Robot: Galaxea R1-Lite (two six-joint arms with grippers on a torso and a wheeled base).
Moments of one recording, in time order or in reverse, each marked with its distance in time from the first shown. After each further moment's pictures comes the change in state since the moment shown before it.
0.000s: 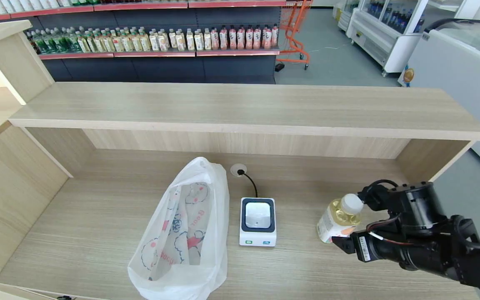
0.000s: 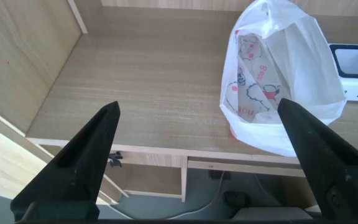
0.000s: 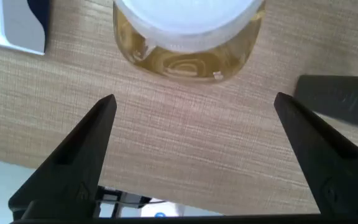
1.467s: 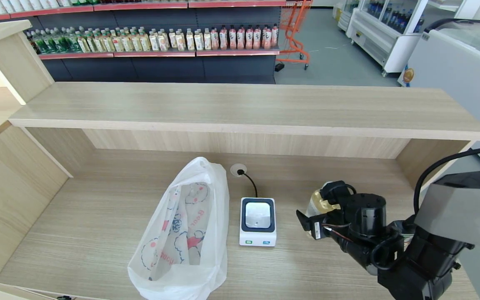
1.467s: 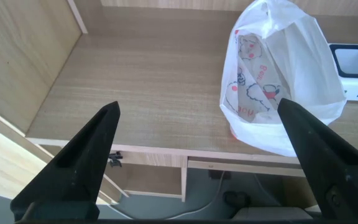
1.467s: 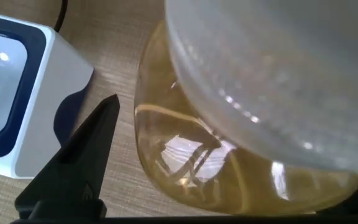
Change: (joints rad) left arm 0.000 0.000 0.000 0.000 0.000 0.000; right arm 0.076 0.446 -0.001 -0.848 -0.087 -0.121
